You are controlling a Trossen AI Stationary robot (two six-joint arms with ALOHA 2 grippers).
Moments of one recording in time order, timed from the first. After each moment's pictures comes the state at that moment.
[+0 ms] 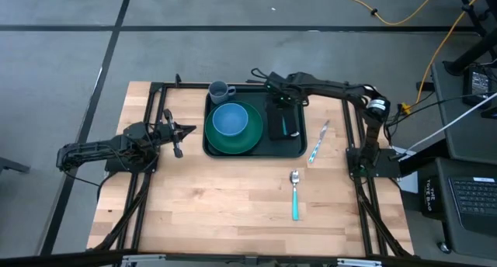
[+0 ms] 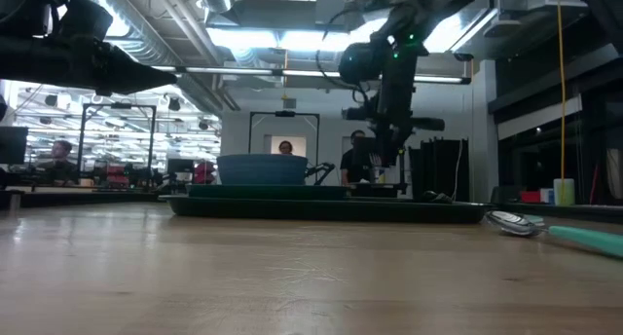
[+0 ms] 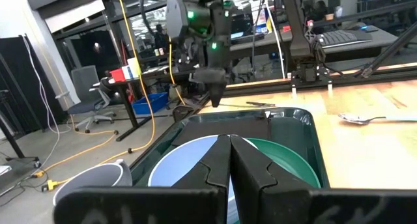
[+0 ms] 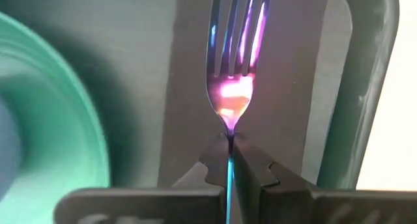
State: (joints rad) left arm 0.19 0.02 0.01 0.04 -0.18 0.20; right arm -0.50 1.89 1.49 -0.94 0.13 0.89
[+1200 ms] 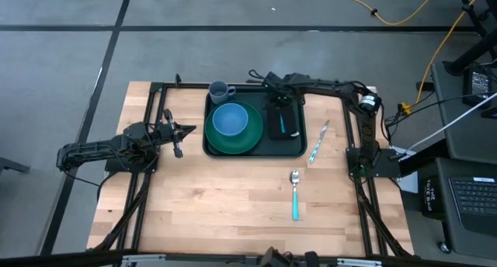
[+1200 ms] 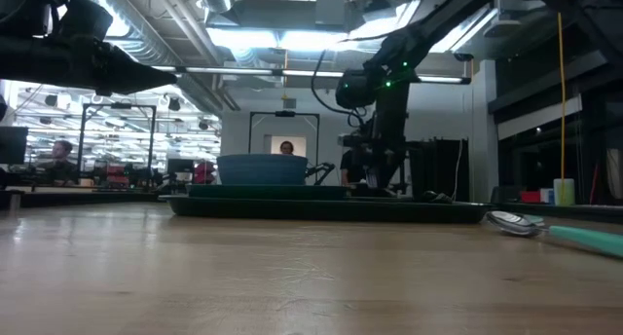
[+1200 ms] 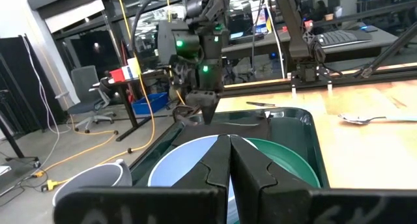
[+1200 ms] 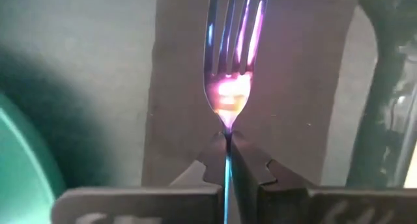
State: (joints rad) left arm 0.19 0.02 0.01 0.04 -0.18 0.20; right arm -0.56 2.00 1.48 -0.83 0.14 0.84
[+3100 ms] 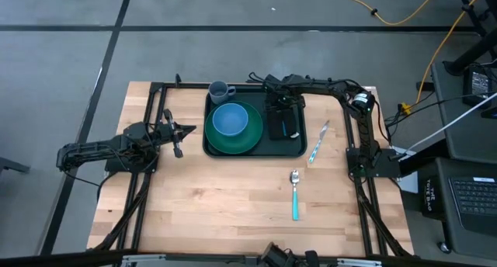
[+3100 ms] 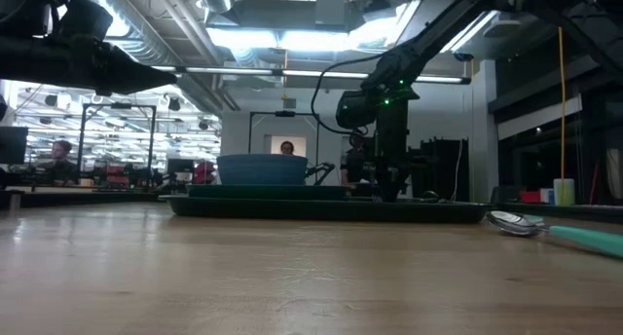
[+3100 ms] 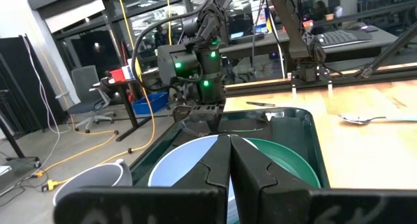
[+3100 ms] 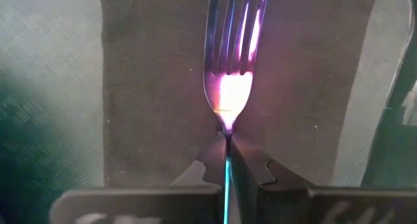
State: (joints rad) left arm 0.19 0.02 0.01 0.04 -0.18 0.20; right arm -0.59 2.08 1.48 -0.84 0.08 0.83
